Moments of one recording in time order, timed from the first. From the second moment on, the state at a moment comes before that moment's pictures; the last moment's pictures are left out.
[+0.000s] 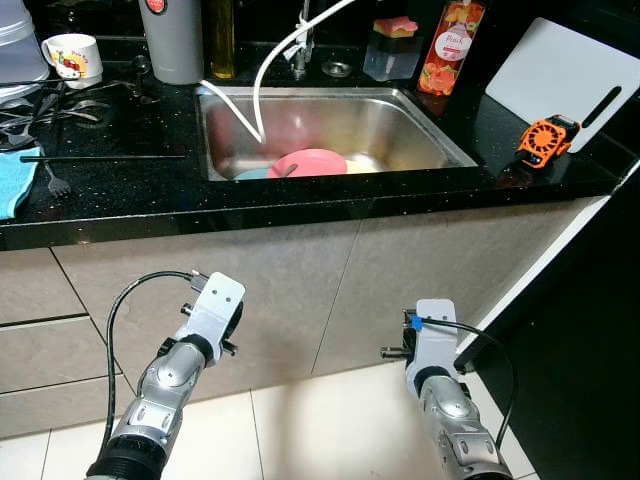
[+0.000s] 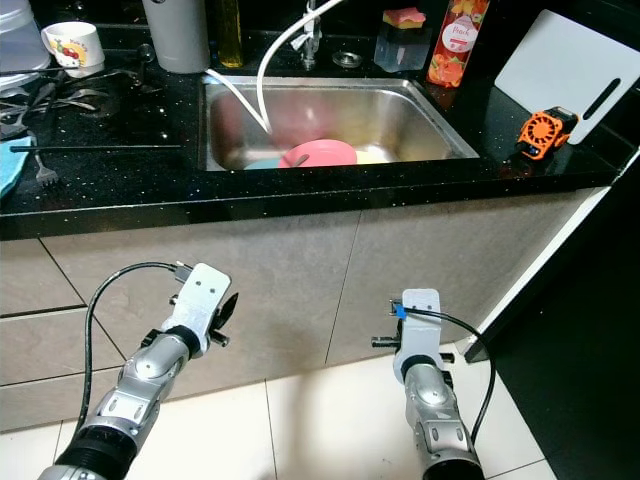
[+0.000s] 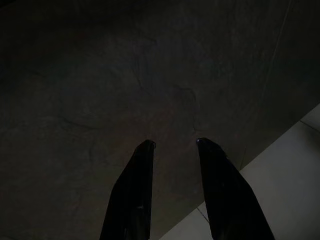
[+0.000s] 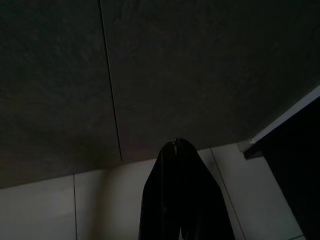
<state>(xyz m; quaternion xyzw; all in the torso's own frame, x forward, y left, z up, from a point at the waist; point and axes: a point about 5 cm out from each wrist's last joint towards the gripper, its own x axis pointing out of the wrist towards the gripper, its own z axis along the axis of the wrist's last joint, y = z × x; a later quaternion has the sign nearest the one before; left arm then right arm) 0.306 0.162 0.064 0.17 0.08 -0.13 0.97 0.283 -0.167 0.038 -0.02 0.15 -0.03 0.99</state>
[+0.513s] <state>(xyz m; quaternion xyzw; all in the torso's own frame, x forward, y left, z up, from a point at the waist) 0.306 0.162 0.064 0.17 0.08 -0.13 0.97 0.283 -0.167 0.038 -0.02 0.15 -0.03 0.99</state>
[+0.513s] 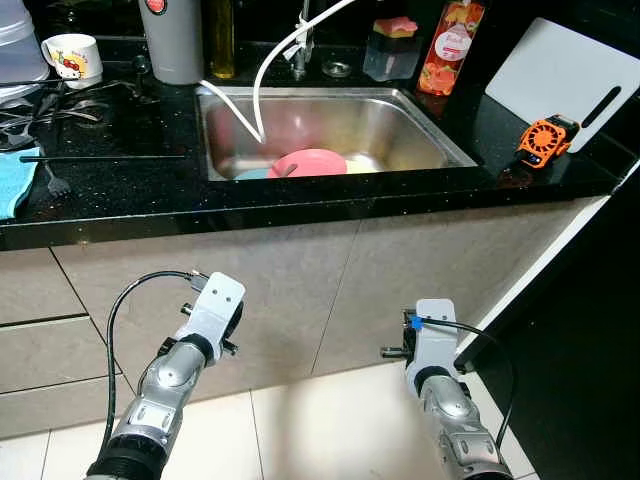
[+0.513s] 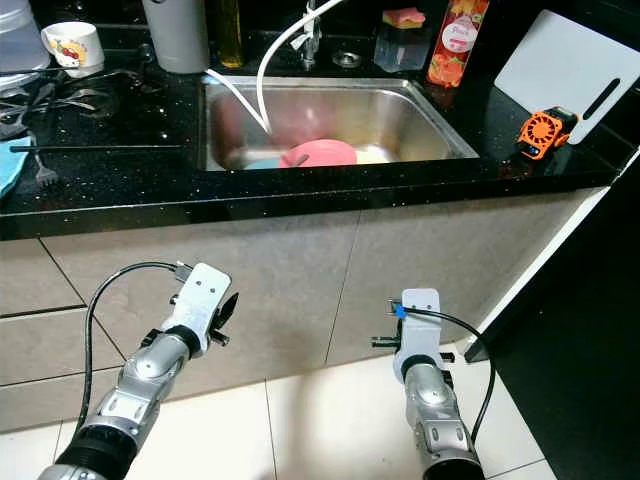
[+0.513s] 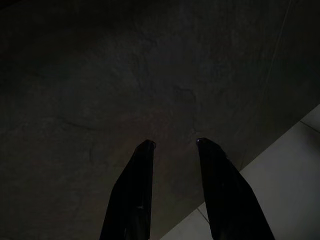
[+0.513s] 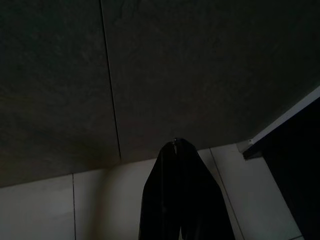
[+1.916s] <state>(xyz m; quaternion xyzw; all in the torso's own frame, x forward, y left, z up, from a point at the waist) 0.309 0.165 0.063 0.18 0.10 -0.12 0.97 0.284 -0.166 0.038 -0.02 0.15 -0.03 0.99</state>
